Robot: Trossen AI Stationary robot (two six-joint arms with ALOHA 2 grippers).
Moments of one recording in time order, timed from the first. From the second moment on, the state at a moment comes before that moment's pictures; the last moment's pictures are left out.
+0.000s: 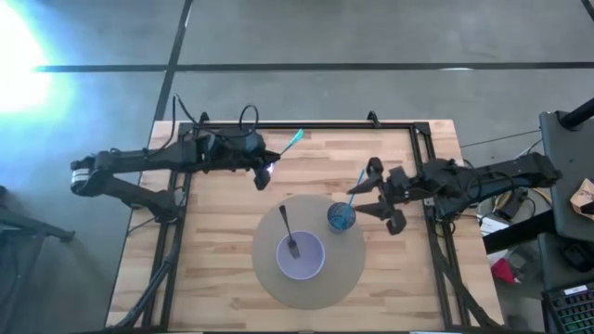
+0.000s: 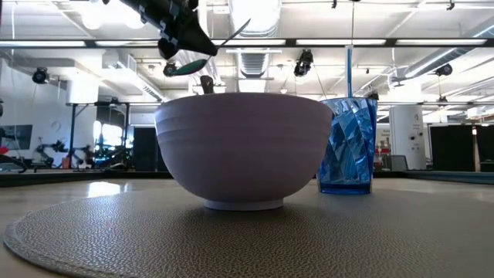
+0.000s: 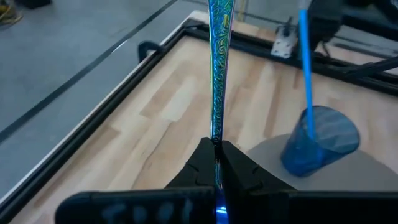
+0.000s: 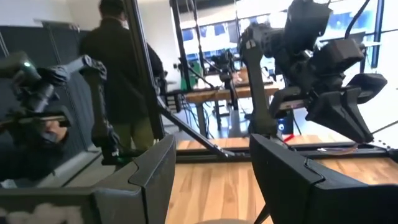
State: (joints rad) left arm 0.20 1.17 1.04 -0.32 -0.13 -0.15; right arm 0.17 0.91 0.72 0.26 -0.05 0.20
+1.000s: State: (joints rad) left arm -0.22 1.15 0.93 -0.08 -0.63 -0.10; right arm 0.17 1.23 0.90 0.26 0.13 0.07
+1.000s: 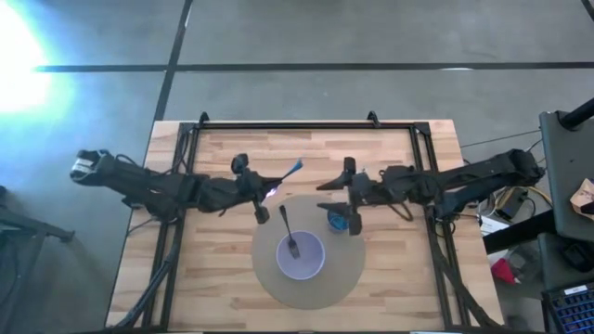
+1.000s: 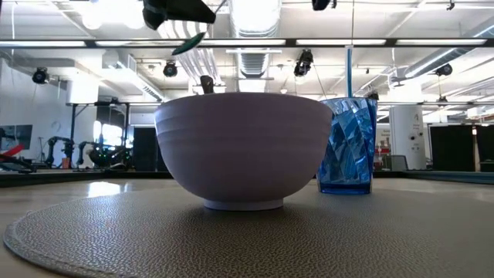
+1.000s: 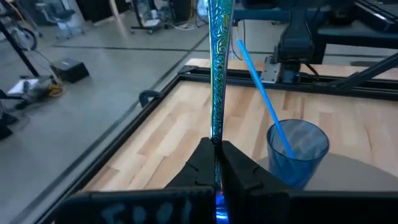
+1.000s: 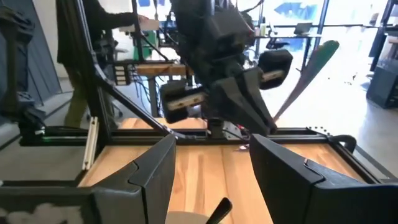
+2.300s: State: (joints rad) left arm -0.47 1.24 0.89 -0.05 -1.10 -0.15; right arm 0.20 1.61 1.27 0.22 0.50 0.02
